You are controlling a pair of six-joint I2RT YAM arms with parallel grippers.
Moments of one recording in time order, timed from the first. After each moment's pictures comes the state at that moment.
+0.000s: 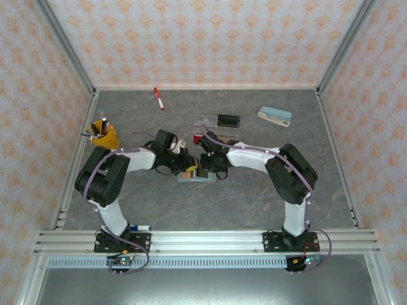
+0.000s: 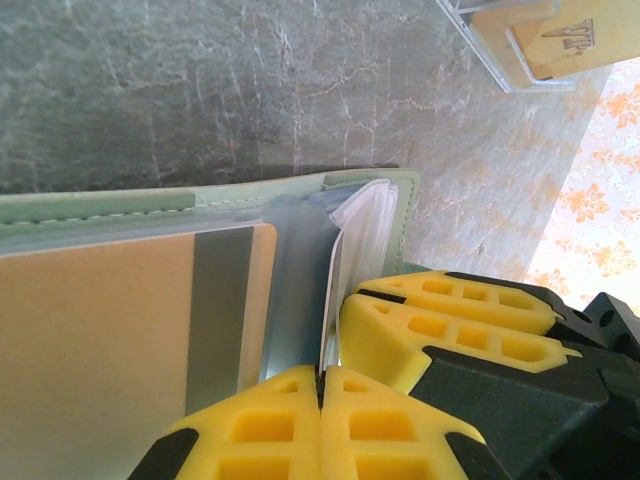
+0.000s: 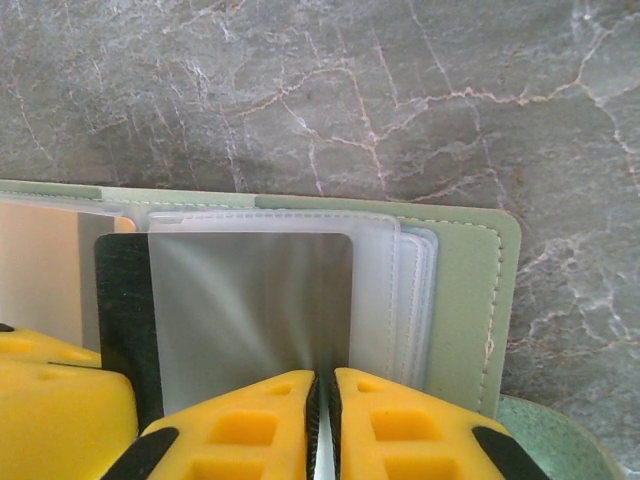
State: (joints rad) left arm -0.35 1.77 0.84 -0.04 0.72 -0.90; right arm 0.76 1.90 1.20 -0.47 -0.07 0.75
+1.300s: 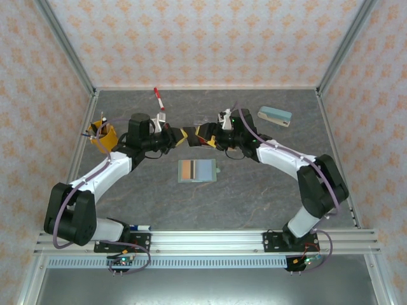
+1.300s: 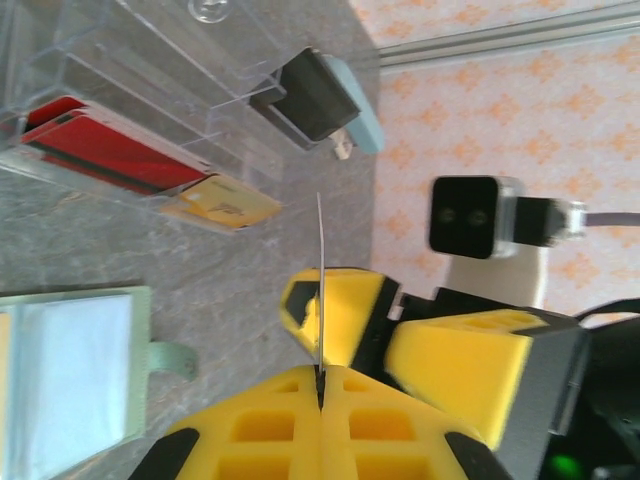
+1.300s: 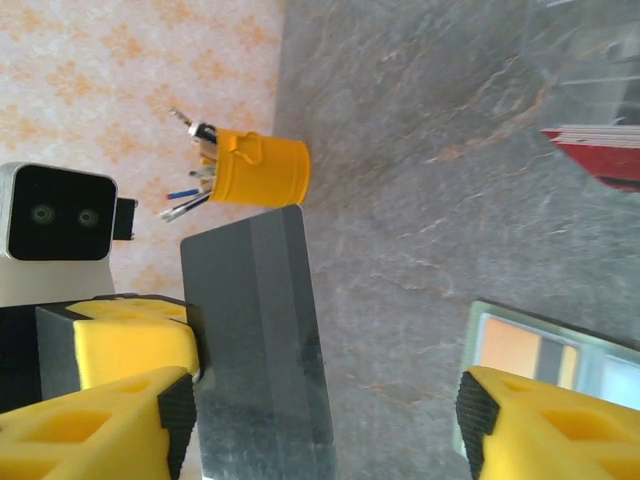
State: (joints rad) left arm -0.24 1.36 0.84 0.04 0.66 -1.09; right arm 0.54 1.64 1.04 0.12 -0.62 0.98
